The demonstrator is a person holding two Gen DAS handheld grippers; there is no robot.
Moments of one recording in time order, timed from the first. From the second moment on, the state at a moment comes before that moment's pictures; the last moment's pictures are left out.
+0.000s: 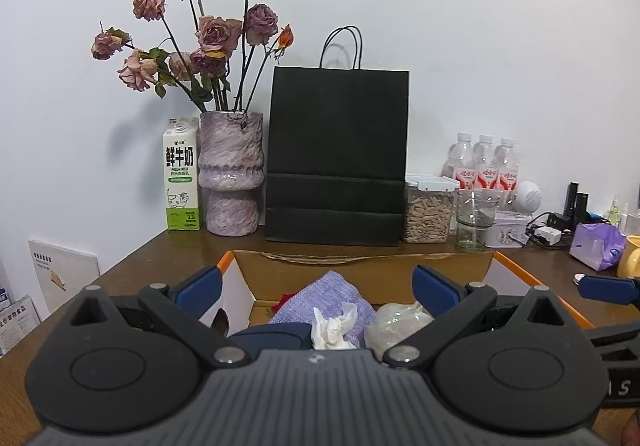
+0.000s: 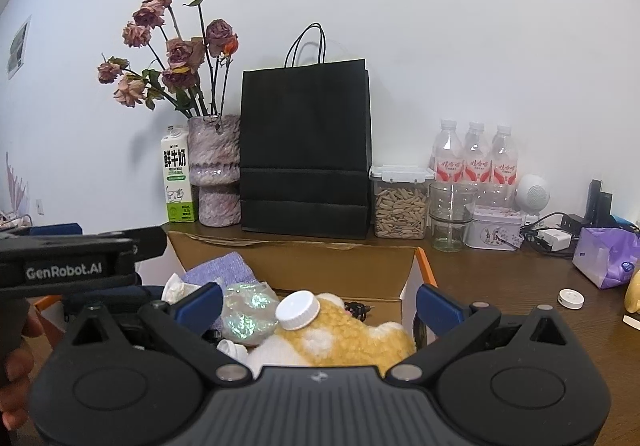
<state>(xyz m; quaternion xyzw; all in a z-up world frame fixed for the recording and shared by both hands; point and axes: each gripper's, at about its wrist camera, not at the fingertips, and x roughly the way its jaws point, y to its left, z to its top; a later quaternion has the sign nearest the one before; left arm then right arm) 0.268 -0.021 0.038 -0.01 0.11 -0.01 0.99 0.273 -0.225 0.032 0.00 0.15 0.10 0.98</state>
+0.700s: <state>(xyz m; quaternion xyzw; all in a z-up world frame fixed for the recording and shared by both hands) 0.207 -0.011 0.012 -0.01 0.11 -0.03 0.99 0.203 -0.233 0.011 -0.03 0.12 0.09 0.99</state>
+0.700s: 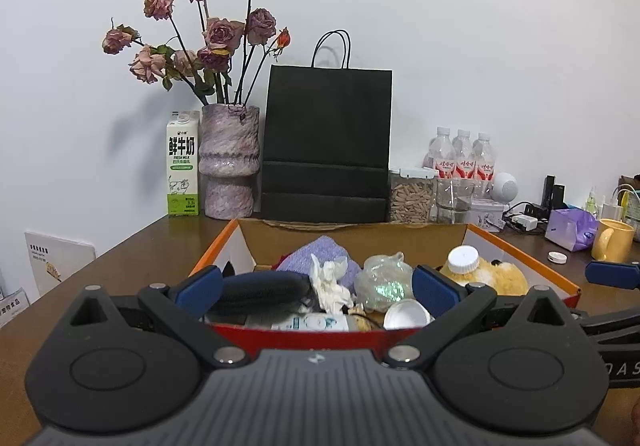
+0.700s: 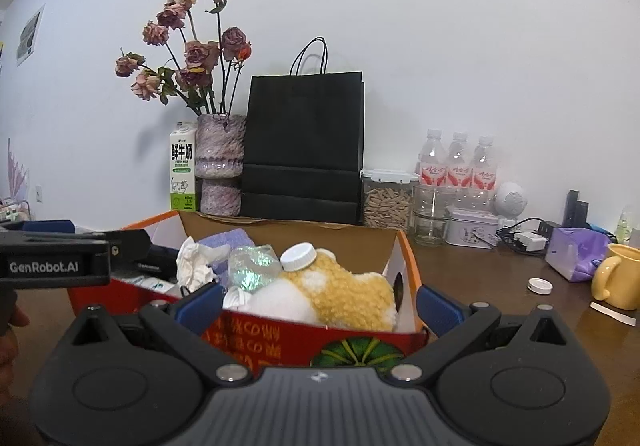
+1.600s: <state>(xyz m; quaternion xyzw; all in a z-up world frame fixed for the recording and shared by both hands) 0.210 -0.021 -0.013 0.02 0.25 -0.06 0.97 0.217 -0.249 -0.015 0.01 0.29 0.08 0.95</state>
